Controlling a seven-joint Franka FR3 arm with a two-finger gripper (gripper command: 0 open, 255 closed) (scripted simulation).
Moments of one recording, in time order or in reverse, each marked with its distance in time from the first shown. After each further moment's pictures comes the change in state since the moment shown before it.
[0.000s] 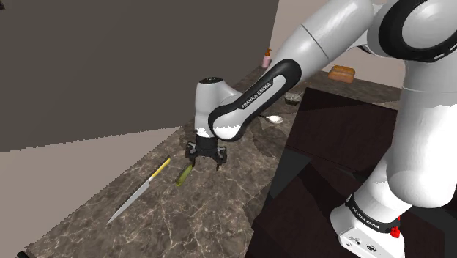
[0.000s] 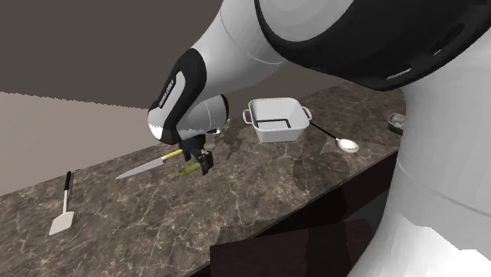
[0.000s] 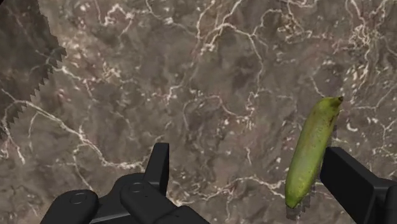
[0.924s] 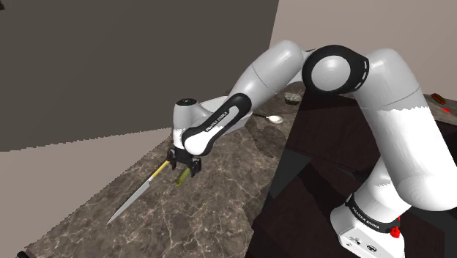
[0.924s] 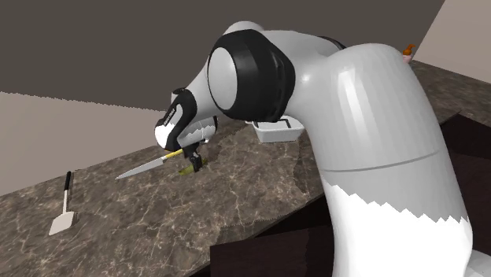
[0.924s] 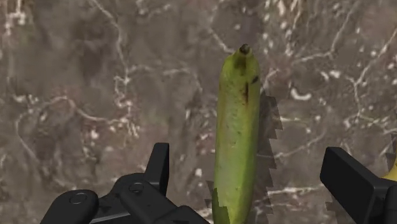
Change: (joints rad) arm 0.153 0.429 -0.155 0.430 -0.087 0.061 0.248
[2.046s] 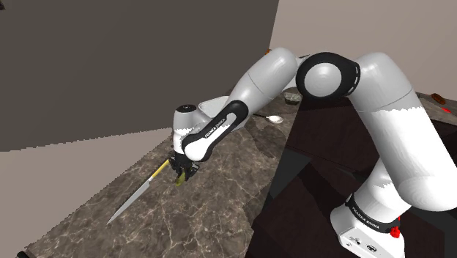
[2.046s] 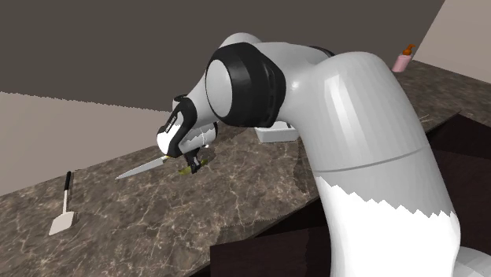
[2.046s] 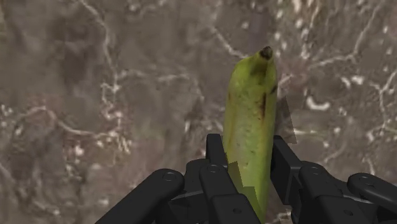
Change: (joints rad) arm 0.013 0.053 -0.011 0.024 -0.008 0.031 0.005
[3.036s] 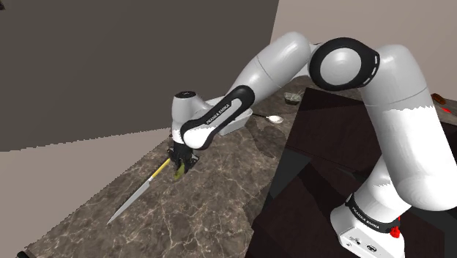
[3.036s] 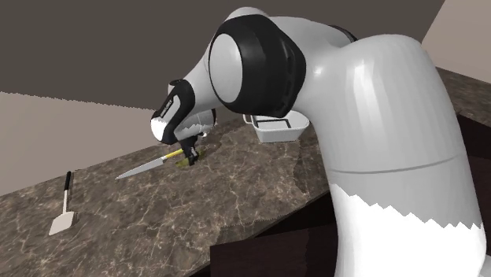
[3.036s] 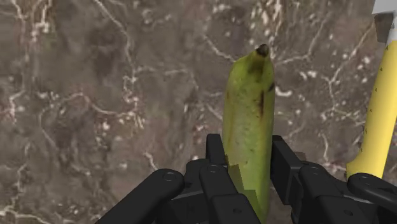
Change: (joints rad) arm -0.019 -0.111 0.024 -0.039 0.019 -0.071 -0.003
